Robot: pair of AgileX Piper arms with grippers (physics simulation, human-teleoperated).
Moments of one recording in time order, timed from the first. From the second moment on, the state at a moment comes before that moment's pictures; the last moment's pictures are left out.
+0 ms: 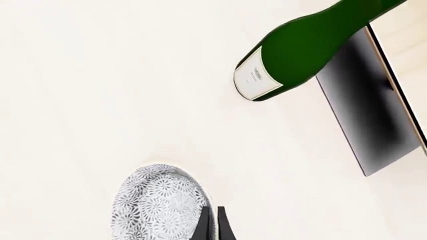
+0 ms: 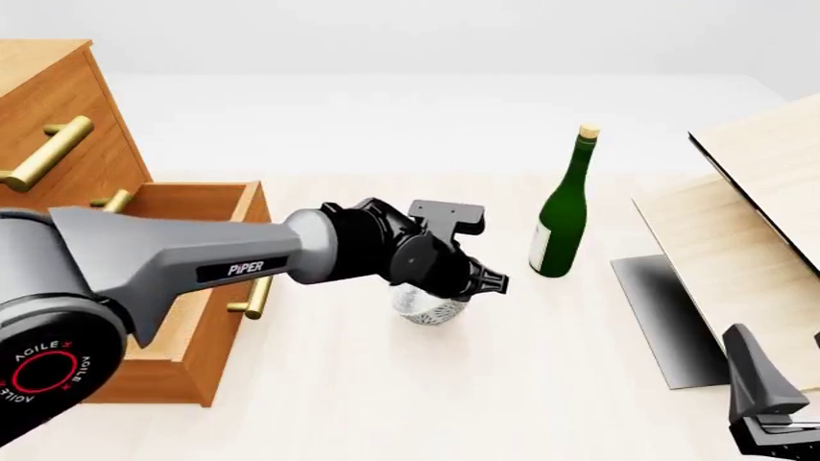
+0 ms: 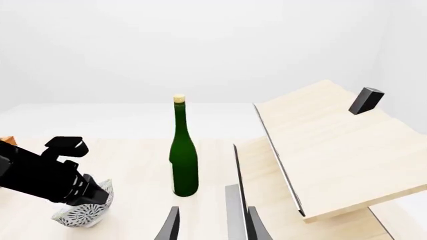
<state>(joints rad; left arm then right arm) -0.80 2.03 -1.42 0.37 -0.41 0.00 0.01 -0.01 0.00 0.00</state>
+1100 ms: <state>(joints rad) -0.75 1.72 -1.28 0.29 -0.37 0.00 0.01 -0.01 0.00 0.00</state>
